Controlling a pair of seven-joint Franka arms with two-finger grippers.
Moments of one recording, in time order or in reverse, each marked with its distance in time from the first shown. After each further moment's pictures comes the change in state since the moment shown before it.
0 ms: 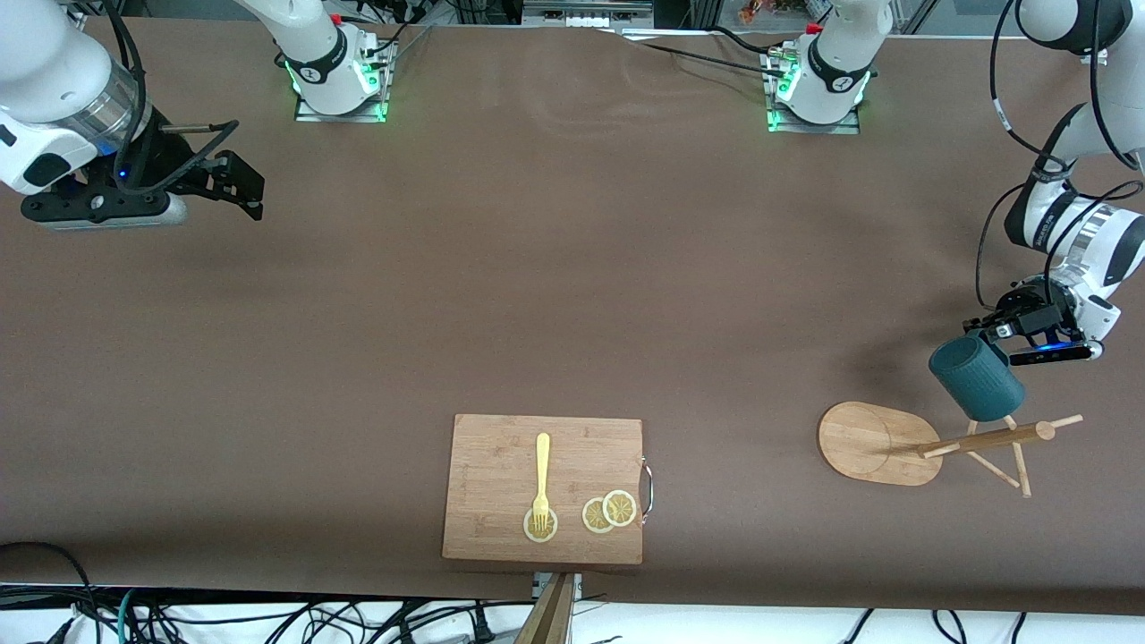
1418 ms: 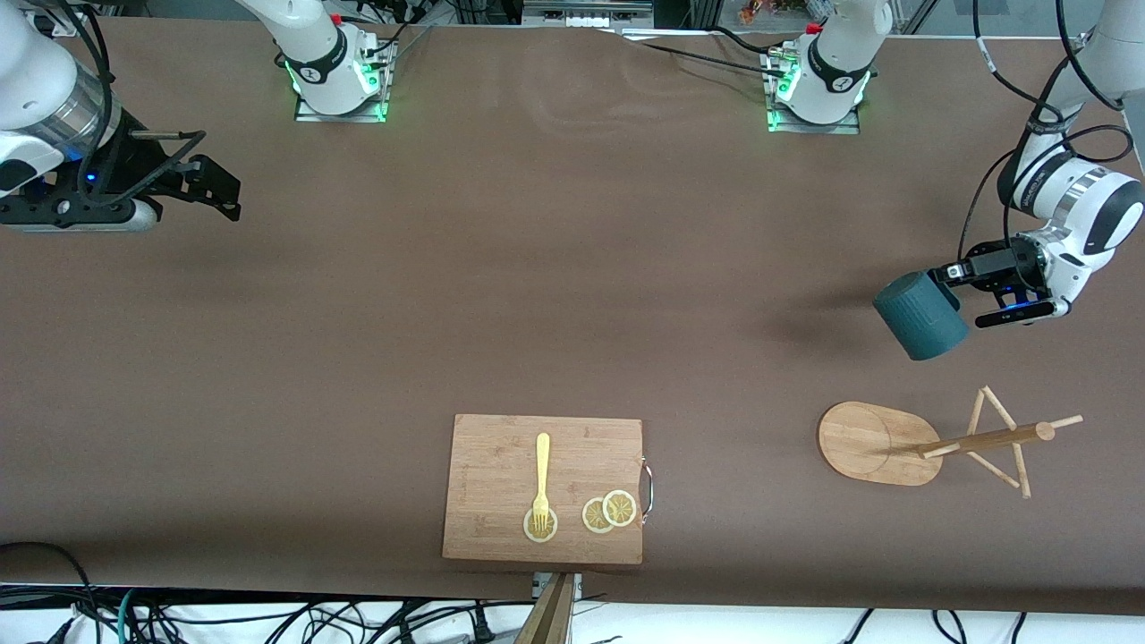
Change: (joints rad) left arm -0.082 -0.254 0.003 -0.259 0.132 -0.001 0.097; right arm -0.045 0.000 -0.001 0.000 0.006 -0.022 0.001
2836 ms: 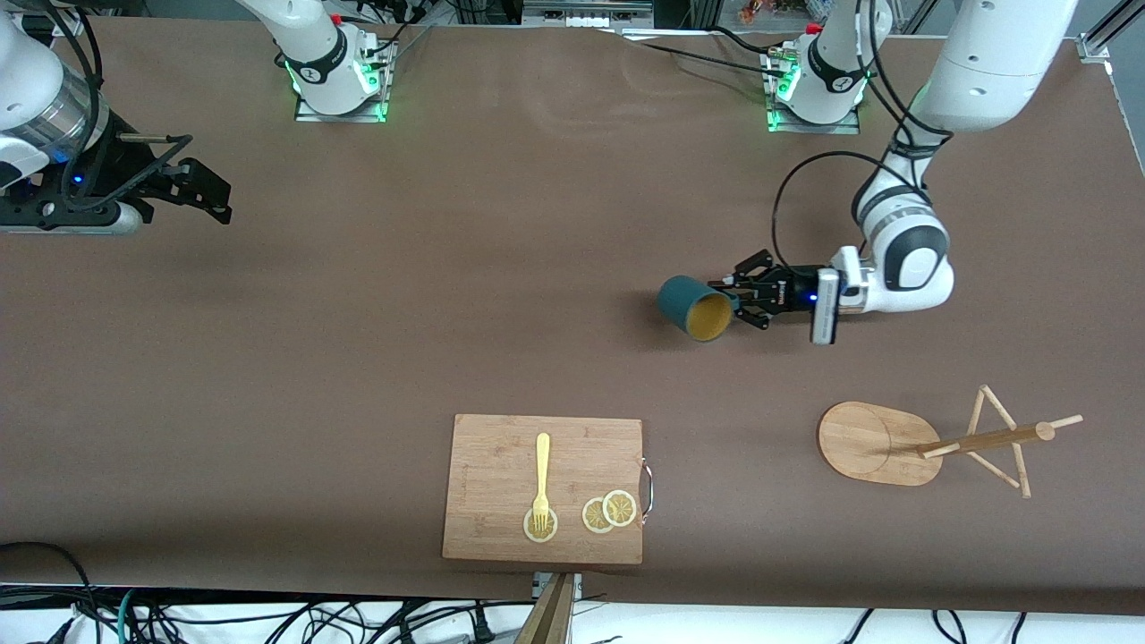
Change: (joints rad) left arm -0.453 0.006 -0.075 -0.034 -0.012 0.441 0.977; right arm -0.017 0.000 -0.007 -0.003 0.000 0.001 0.002
